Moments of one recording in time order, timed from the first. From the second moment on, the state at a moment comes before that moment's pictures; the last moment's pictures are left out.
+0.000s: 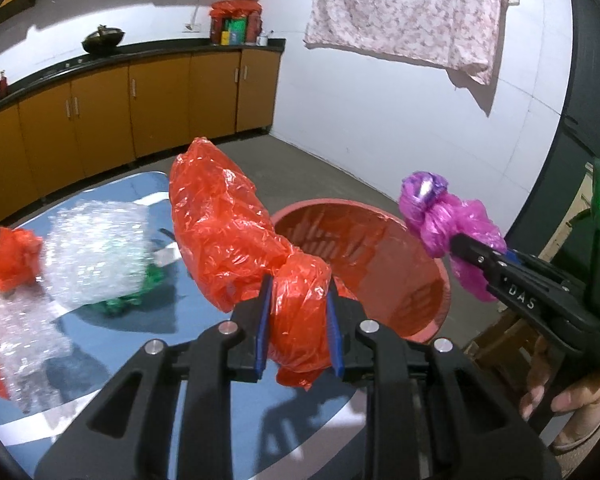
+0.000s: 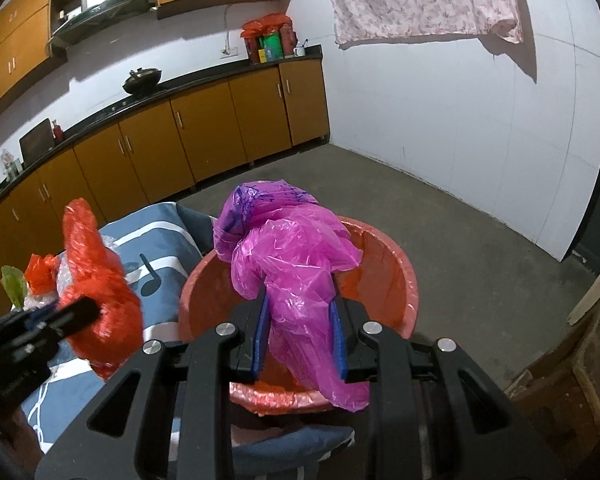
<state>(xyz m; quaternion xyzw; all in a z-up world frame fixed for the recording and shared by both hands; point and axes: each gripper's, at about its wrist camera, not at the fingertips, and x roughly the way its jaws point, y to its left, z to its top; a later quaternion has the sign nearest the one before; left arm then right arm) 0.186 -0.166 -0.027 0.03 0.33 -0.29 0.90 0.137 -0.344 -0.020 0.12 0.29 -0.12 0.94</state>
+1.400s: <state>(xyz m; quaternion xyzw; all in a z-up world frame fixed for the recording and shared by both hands) 0.193 -0.105 -0.042 0.00 0.31 -0.18 0.93 0.145 -0.358 -0.023 0.09 0.27 -0.16 0.94</state>
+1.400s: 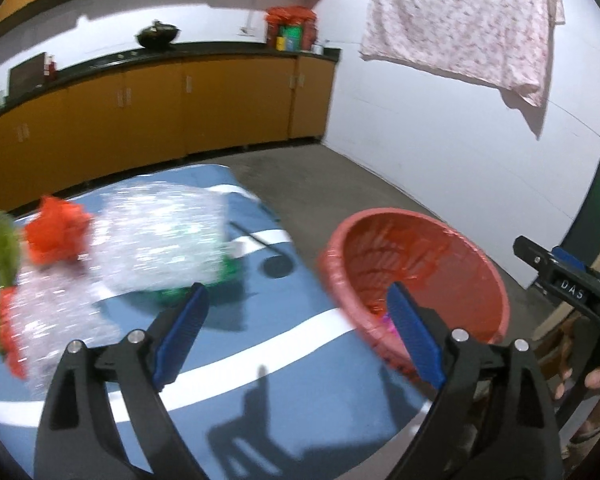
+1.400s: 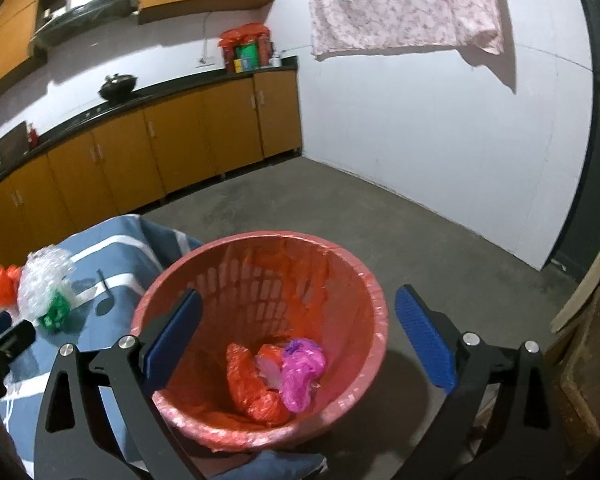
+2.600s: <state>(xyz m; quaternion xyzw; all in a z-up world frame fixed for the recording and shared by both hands) 0.131 0.132 -0.051 -0.08 0.30 0.07 0.95 0.246 -0.123 -0.047 -0.03 0.32 0.06 0.95</state>
